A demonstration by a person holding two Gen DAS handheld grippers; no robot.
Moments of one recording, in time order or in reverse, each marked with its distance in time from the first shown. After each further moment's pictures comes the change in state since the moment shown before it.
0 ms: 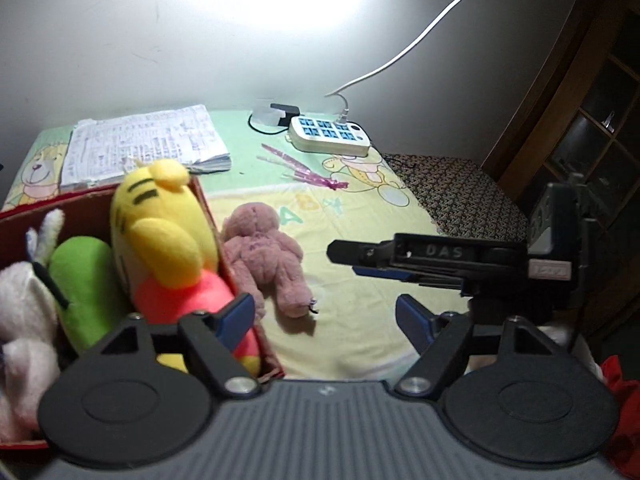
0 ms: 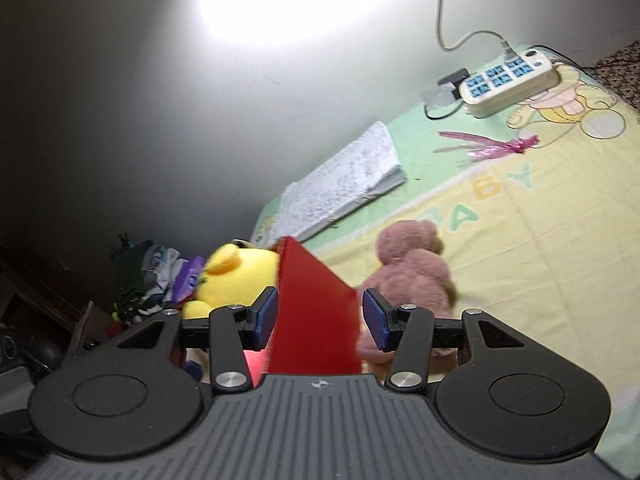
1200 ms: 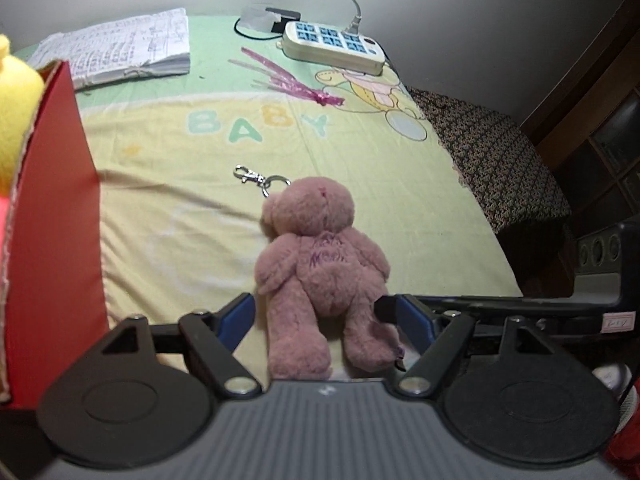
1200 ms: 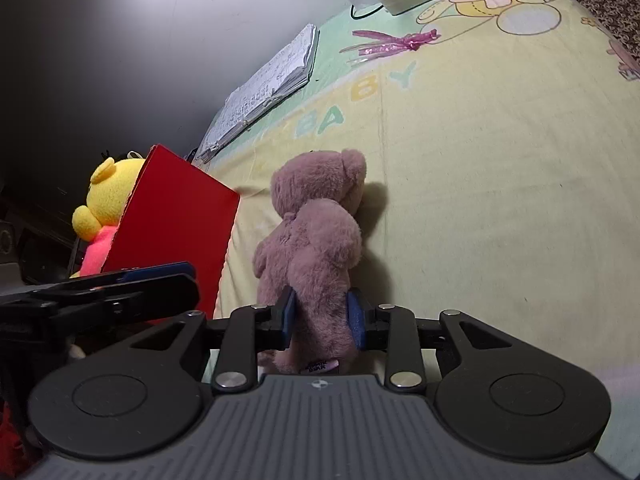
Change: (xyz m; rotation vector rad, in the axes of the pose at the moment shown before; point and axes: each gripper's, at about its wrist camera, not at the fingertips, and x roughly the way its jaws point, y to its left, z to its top) left arm 0.143 -0.057 -0.017 -0.113 0.196 0.067; right arm -0.021 -0.140 -0.003 -0.002 0.288 0.076
